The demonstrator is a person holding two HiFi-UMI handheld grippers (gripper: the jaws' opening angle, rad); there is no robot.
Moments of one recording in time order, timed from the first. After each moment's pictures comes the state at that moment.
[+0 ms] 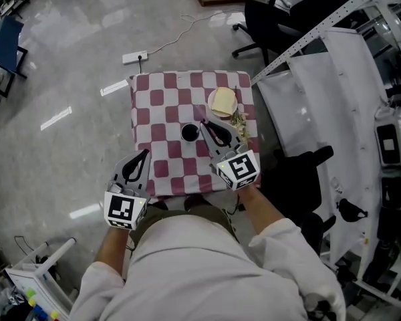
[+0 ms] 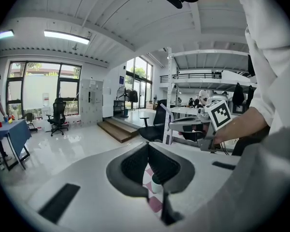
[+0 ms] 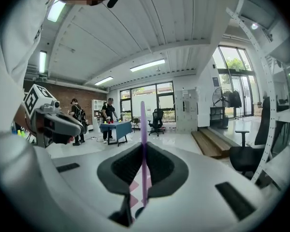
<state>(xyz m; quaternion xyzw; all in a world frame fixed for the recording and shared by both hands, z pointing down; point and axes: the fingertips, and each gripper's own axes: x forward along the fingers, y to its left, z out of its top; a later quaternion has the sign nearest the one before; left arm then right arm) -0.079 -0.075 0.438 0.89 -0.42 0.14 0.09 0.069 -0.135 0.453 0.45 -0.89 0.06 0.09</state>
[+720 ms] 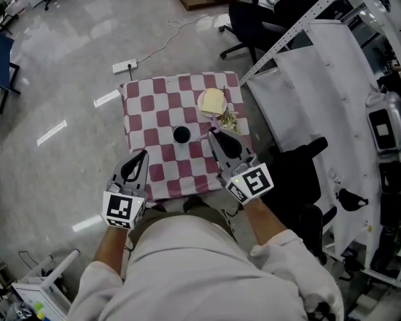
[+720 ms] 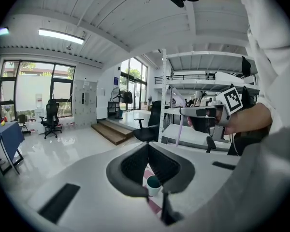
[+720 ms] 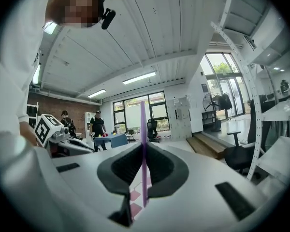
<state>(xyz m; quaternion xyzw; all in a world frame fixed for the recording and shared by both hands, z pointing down) -0.059 -0.074 0.433 0.91 -0.39 0.14 0.08 0.108 -0.092 0.390 0.49 -0.87 0.07 0.01</state>
